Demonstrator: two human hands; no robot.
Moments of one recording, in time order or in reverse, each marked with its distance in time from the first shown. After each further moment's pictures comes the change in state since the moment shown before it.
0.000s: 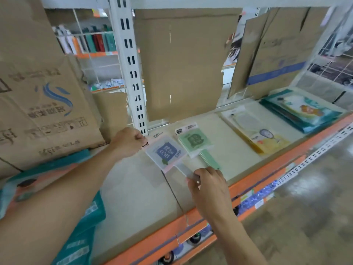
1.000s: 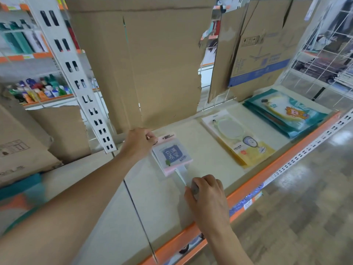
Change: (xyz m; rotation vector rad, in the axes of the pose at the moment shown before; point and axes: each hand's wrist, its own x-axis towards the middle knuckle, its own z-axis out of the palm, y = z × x) left_hand 0.067 0.074 0.090 0.042 0.096 0.151; right_hand 0.040 0.070 0.009 0.019 0.176 0.058
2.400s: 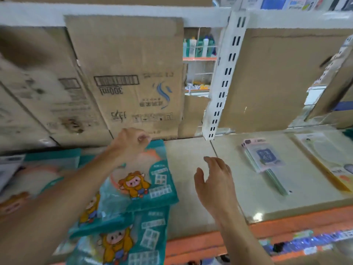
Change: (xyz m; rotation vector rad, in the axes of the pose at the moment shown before) left_hand -0.165 -0.171 -0.229 0.221 0.146 -0.170; right_hand -0.065 -0.204 0.029 0.192 -0.206 -0.265
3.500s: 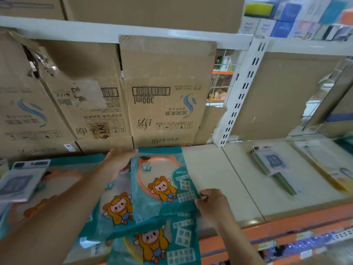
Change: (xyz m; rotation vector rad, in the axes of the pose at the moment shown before) left_hand -0.020 -0.093 -0.013 -0.762 -0.097 -0.539; right_hand -0.036 -0.039 0.037 0.080 -0.396 0.367
